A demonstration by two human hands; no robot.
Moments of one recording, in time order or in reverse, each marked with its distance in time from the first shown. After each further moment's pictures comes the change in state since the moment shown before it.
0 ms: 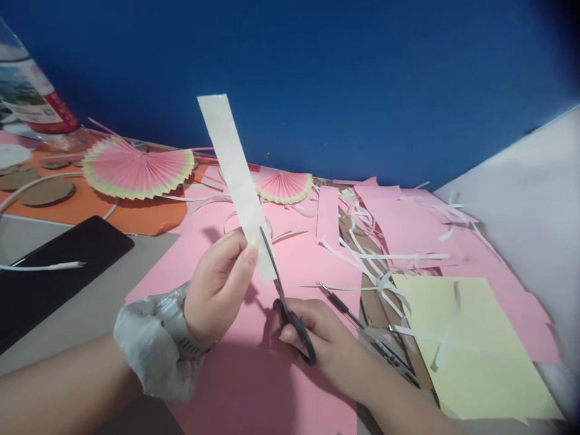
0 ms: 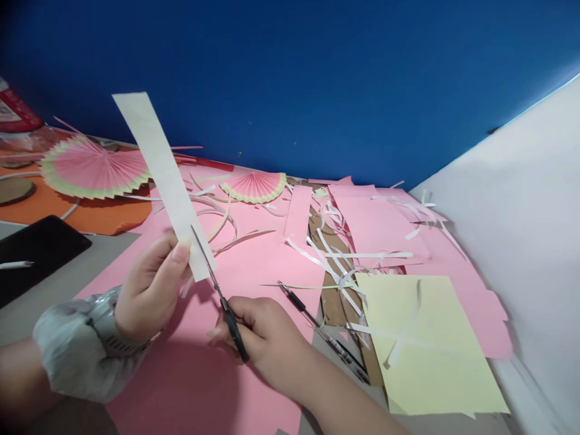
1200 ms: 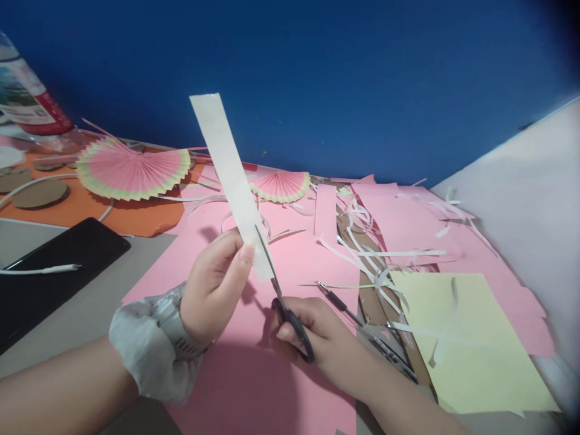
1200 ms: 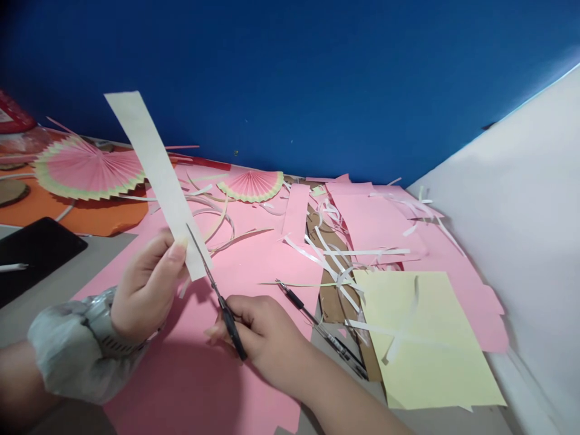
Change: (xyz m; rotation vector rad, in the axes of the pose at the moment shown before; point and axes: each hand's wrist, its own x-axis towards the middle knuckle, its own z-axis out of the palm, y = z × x) left_hand 0.000 -0.001 0.000 -0.068 -0.019 -0.030; right_hand -0.001 -0.002 0.000 0.019 0.013 0.032
